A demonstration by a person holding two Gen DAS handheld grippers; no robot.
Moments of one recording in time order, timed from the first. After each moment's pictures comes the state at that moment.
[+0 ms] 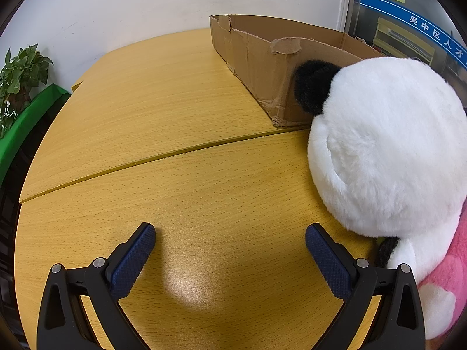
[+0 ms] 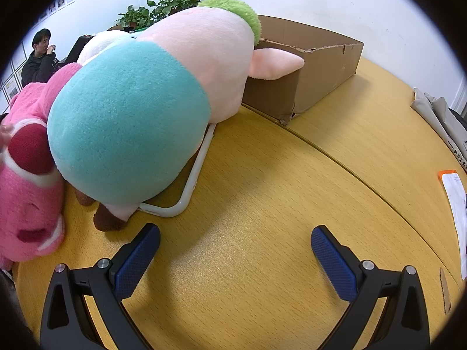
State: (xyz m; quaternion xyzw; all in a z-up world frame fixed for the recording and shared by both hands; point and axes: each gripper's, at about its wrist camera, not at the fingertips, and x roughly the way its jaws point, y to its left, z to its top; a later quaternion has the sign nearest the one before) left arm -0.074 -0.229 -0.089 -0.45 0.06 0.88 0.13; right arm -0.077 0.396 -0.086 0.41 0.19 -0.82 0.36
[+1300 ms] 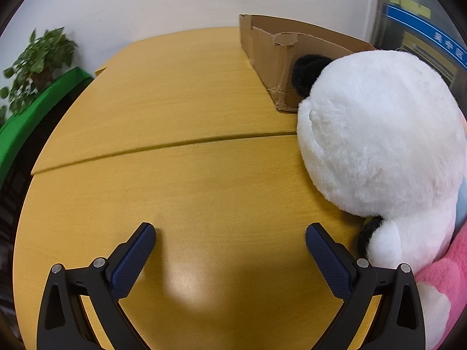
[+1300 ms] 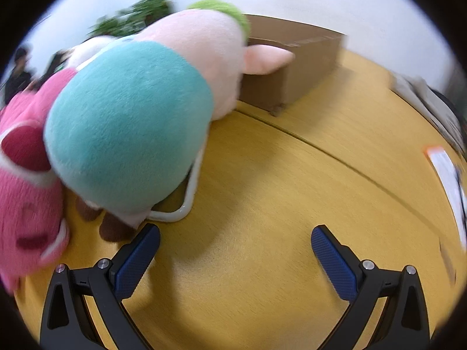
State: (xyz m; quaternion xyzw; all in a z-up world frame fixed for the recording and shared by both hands) left arm -0.063 -0.220 -0.088 -0.45 0.02 0.89 0.05; right arm -0.068 0.390 -0.087 0.44 0.12 -0.86 0.24
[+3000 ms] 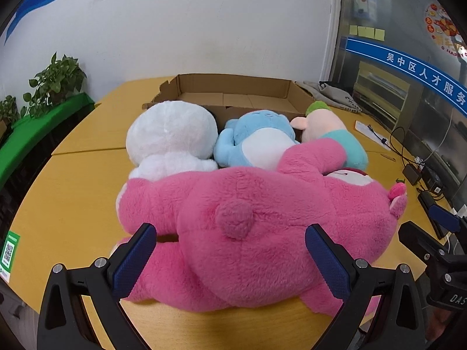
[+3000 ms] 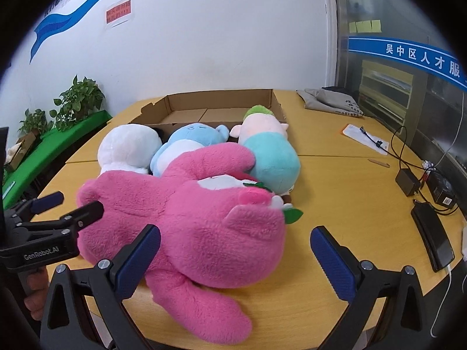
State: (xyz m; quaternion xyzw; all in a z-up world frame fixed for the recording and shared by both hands) left arm 0.134 -0.026 0.012 -0.36 -0.02 0.93 0.06; right arm 0.153 0.249 0.027 0.33 -0.01 -0.94 0.06
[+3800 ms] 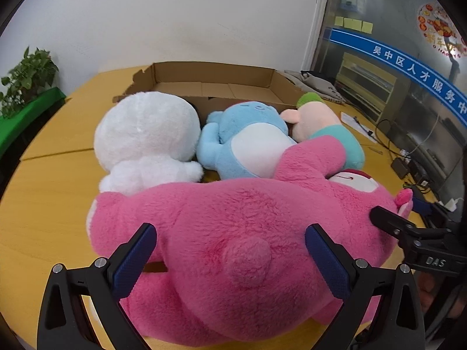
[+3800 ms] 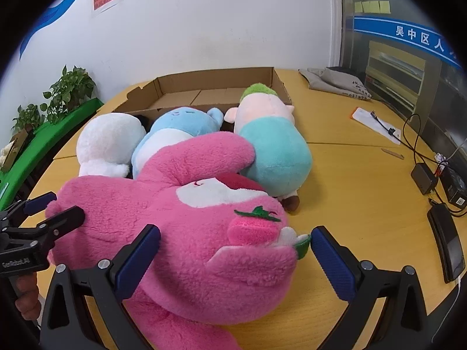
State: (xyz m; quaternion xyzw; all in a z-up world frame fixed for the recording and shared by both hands) left arm 0.093 -0.034 -0.002 -0.39 -0.04 0.91 0.14; right arm 0.089 0.251 0.000 0.38 -0.01 -0.92 0.05
